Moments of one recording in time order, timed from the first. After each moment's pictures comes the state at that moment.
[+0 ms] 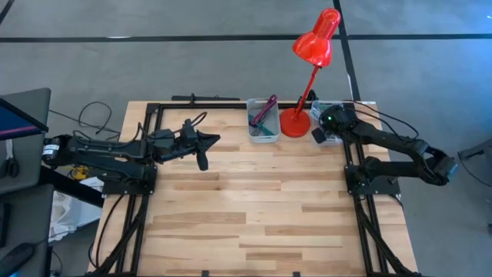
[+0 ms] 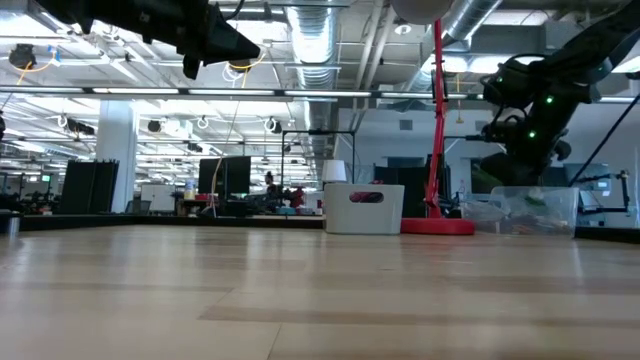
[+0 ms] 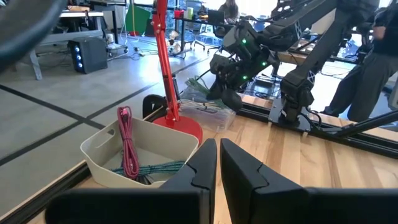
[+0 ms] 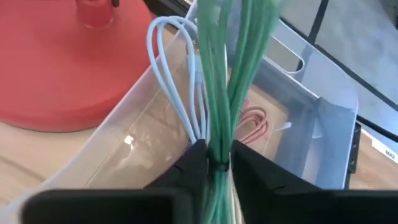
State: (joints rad) left arm 0.04 0.94 0.54 0.29 -0.35 -0.09; right arm -0.81 1.05 0.45 -0.31 0.45 0.00
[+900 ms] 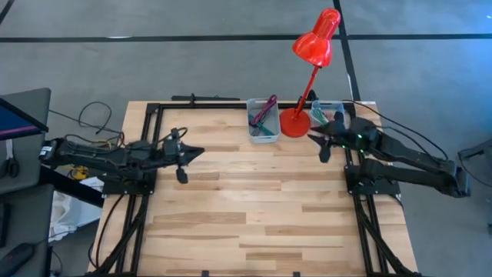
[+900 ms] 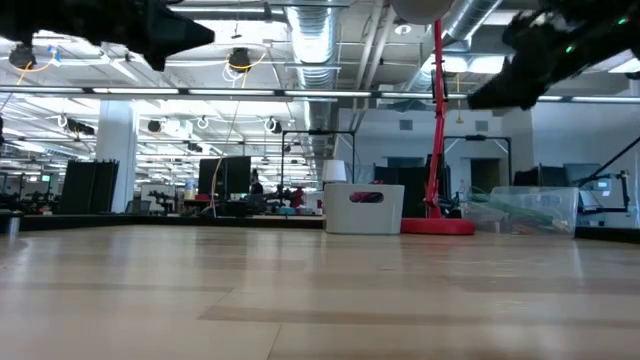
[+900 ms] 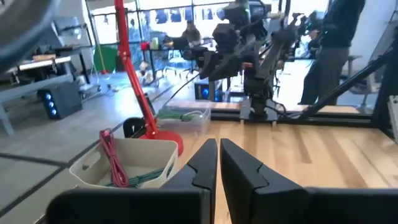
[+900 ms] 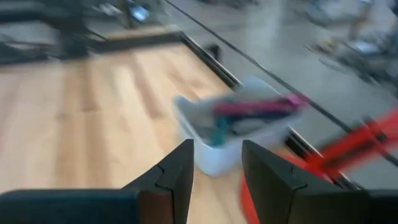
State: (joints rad) left arm -0.10 0.63 0.34 0.29 -0.34 0.10; right arm -0.46 0.55 0.45 -0.27 0.05 -0.05
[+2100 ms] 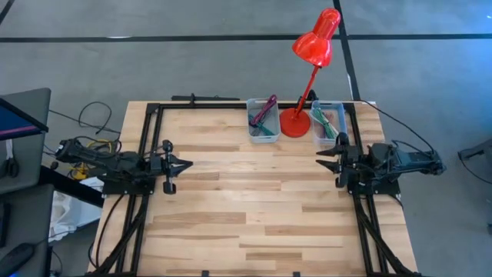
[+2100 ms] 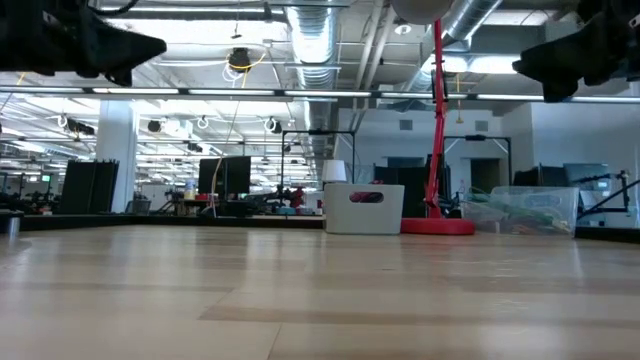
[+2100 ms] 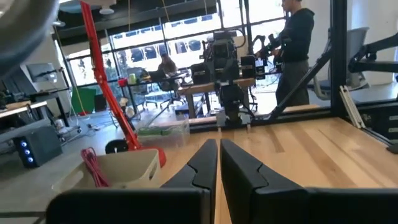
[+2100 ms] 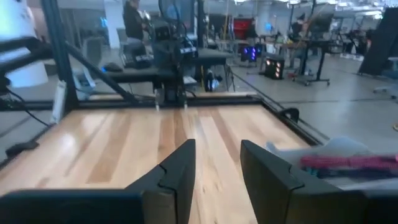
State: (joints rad) left arm -0.30 0.19 0.06 0.26 -0.41 0.25; right arm 0.13 0.00 0.20 -0.22 0.27 -0.03
